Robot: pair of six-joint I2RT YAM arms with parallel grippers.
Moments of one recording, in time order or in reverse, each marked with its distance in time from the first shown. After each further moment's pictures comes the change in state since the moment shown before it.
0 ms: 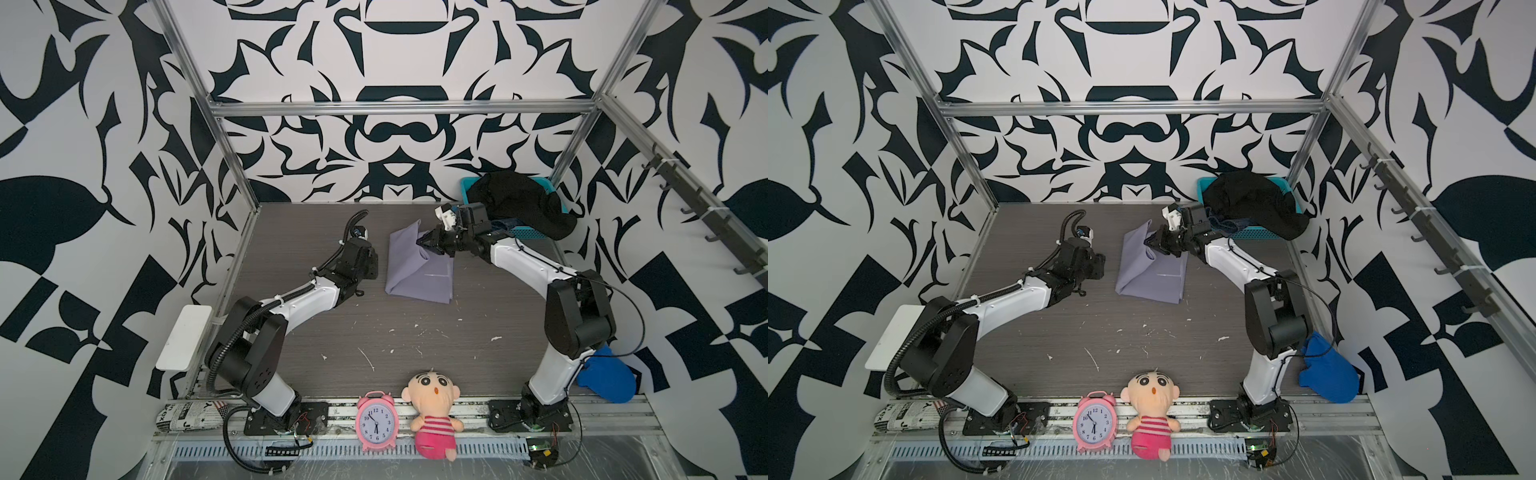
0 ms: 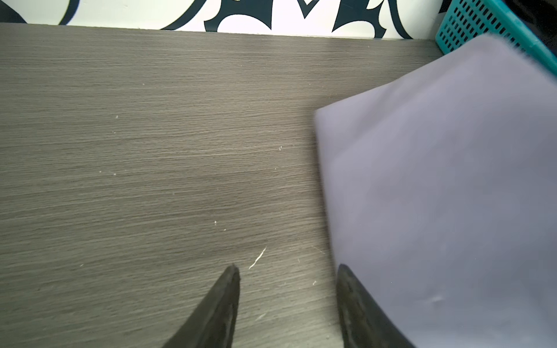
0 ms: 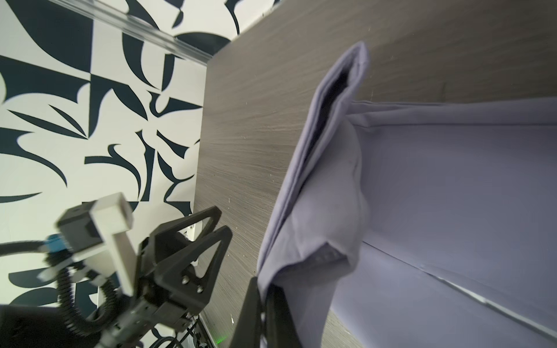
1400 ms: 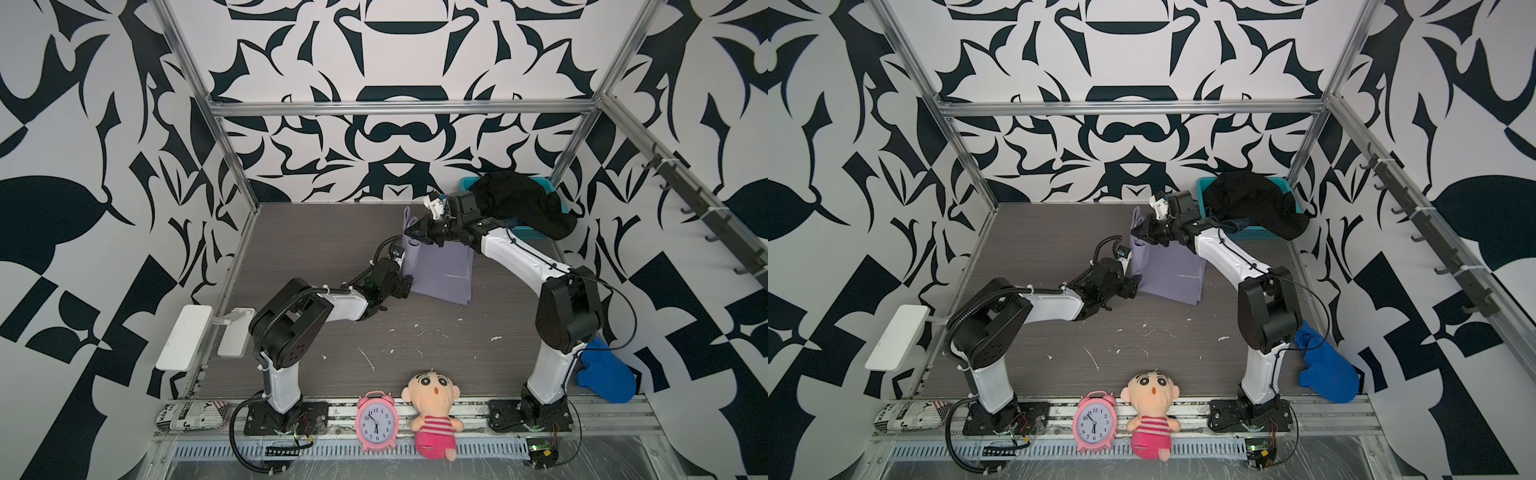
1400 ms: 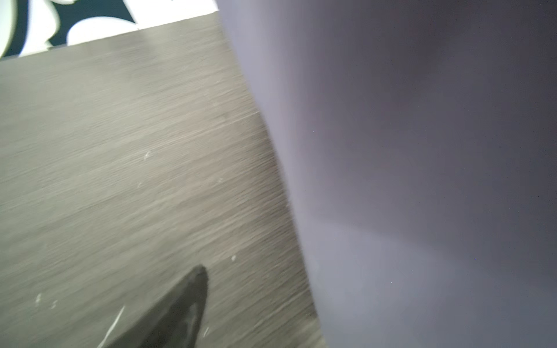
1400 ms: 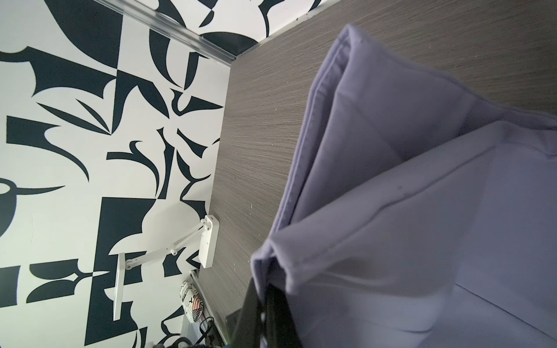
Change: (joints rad) left arm -0.182 0.258 -0.051 0.367 0.006 0.188; right arm 0.087 0.088 0.191 -0.059 0.002 0.027
